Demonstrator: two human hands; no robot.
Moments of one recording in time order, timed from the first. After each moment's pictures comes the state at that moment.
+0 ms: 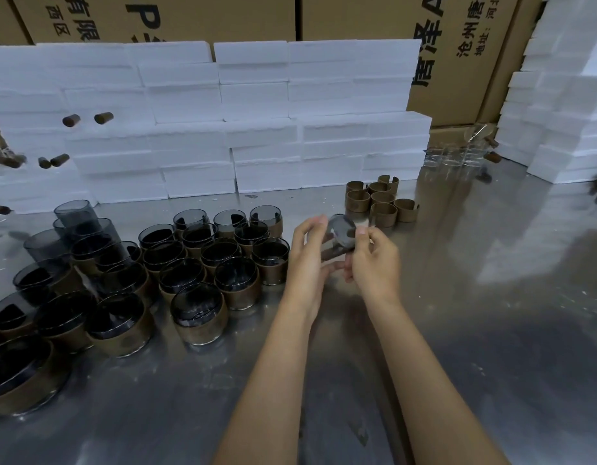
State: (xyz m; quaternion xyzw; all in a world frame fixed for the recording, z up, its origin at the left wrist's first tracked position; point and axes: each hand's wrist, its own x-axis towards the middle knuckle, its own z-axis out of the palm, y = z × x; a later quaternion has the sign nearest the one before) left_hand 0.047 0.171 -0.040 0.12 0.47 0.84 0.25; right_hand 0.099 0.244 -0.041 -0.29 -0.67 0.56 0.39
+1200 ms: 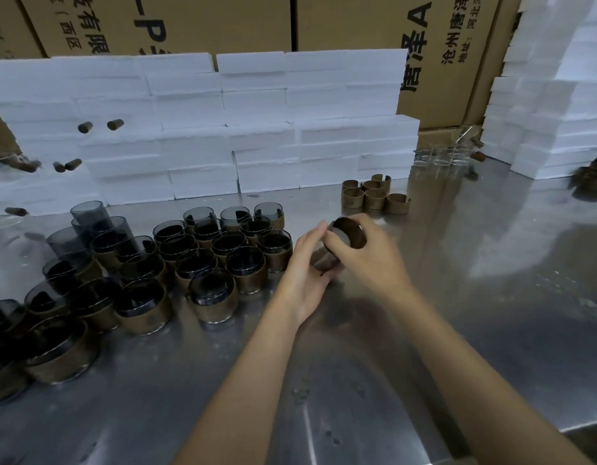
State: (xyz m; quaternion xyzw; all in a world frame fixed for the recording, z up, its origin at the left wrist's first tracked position) left_hand 0.068 0.131 -0.042 0.16 0.43 0.81 0.36; right_hand 0.142 0.230 -0.022 -0.22 -0.83 0.41 0.32
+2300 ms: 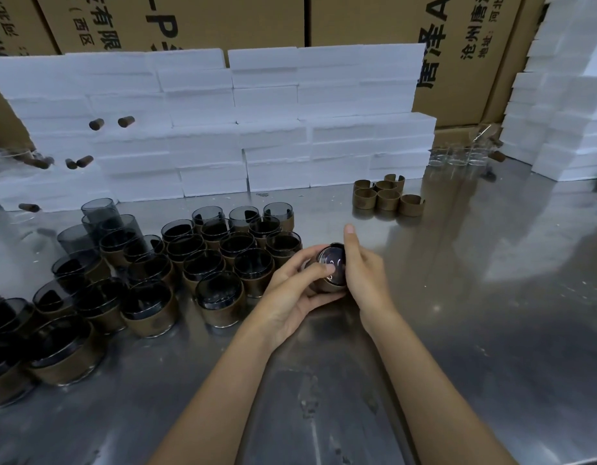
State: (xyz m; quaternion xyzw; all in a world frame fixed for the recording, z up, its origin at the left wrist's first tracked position) left_hand 0.064 0.088 -0.047 0.18 0.48 0.78 0.37; right_hand 0.120 0.198 -0.039 -0.27 -0.64 0.65 0.31
